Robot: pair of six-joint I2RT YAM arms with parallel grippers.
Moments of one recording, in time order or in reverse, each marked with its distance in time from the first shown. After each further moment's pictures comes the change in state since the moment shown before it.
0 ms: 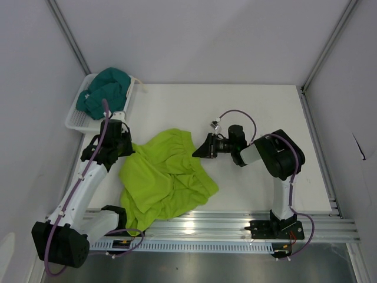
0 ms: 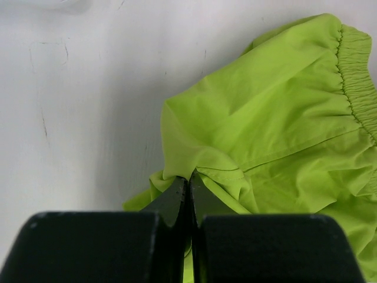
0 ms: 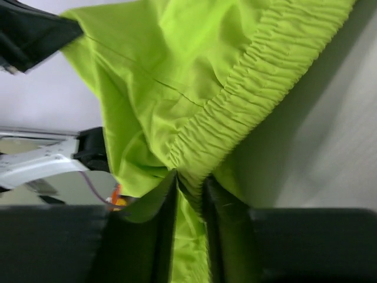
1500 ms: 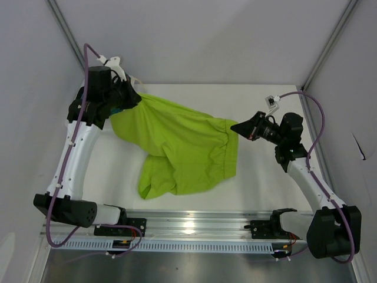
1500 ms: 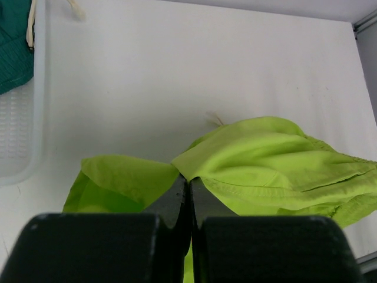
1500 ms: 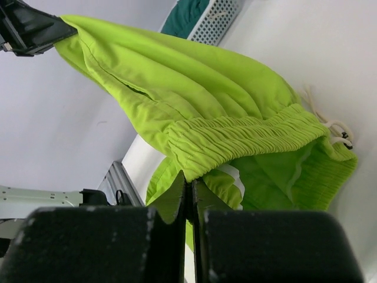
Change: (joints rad) left arm 0.000 0.347 0.762 -0.134 0.254 -0.035; right arm -0.335 -0.901 -0.058 -0.641 0.148 -0.237
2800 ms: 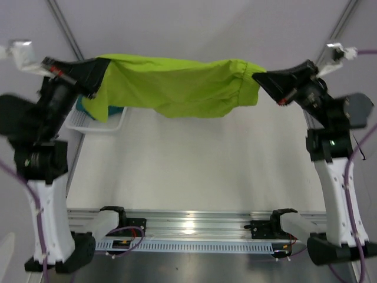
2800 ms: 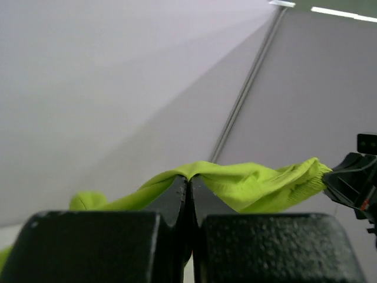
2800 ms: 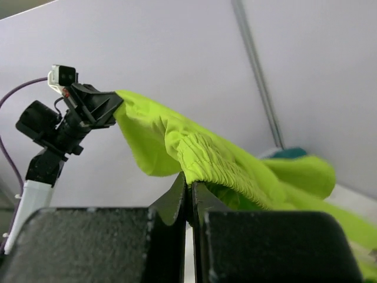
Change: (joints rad) left arm 0.143 -0.233 0.155 0.476 0.316 -0.335; right arm -0.026 0.045 0.731 0.006 -0.001 0.247
